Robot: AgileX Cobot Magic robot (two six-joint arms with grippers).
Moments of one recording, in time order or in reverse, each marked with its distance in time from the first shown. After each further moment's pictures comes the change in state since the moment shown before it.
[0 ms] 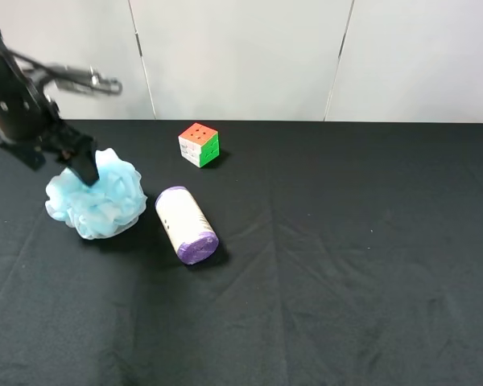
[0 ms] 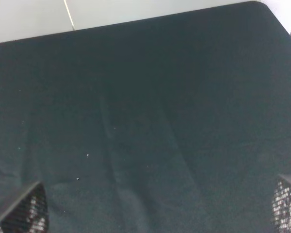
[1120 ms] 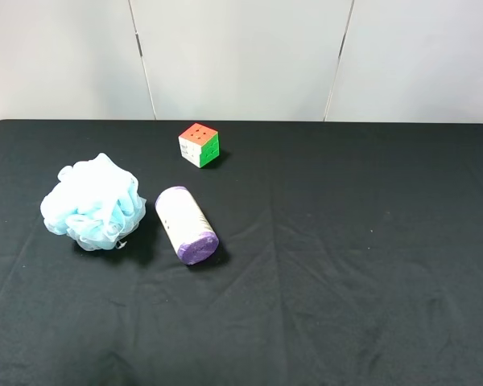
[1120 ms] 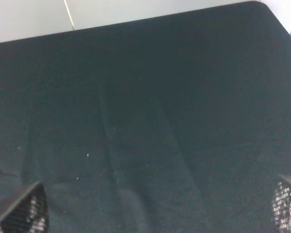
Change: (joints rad) left arm 0.000 -1.022 0.225 0.002 0.279 -0.090; right arm 0.000 0.000 0.000 0.000 0.001 0.000
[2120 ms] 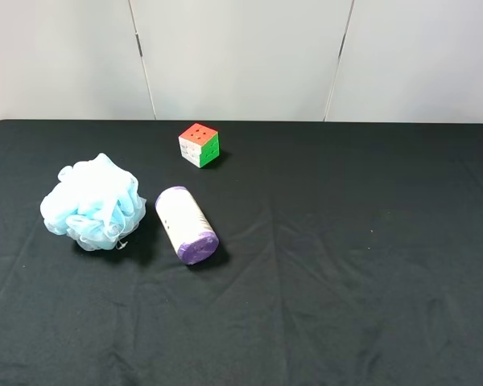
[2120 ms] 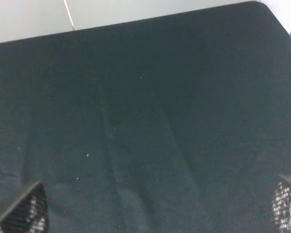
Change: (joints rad) left arm 0.000 -0.691 0.465 0.000 -0.103 -0.133; right arm 0.000 0.000 0.000 0.000 0.000 0.001
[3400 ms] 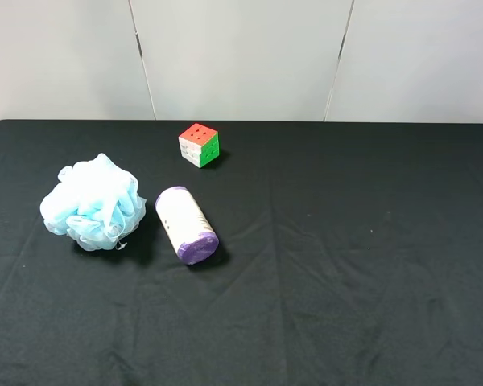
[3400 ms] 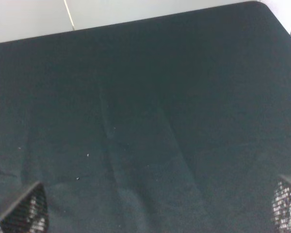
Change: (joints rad) left arm 0.186 0.000 0.000 0.000 0.000 0.000; right arm 0.000 0.000 0.000 0.000 0.001 0.000
